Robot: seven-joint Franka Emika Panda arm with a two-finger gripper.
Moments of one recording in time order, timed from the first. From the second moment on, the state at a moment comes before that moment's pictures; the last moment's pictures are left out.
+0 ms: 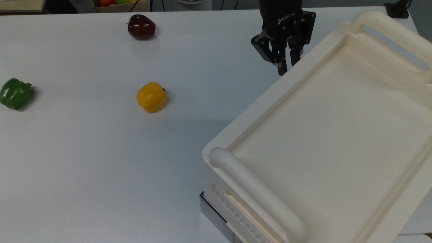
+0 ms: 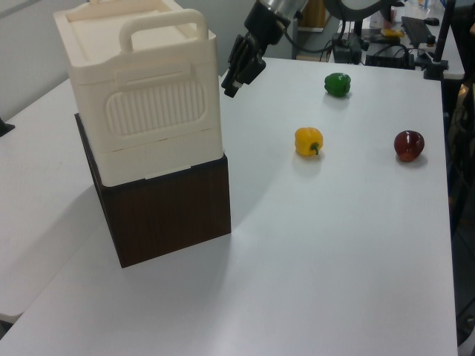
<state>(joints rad) 0.31 0.25 0.06 -1.47 0.15 2.29 -0.37</state>
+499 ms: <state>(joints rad) 0.33 0.28 0.06 -1.47 0.15 2.38 -0.37</state>
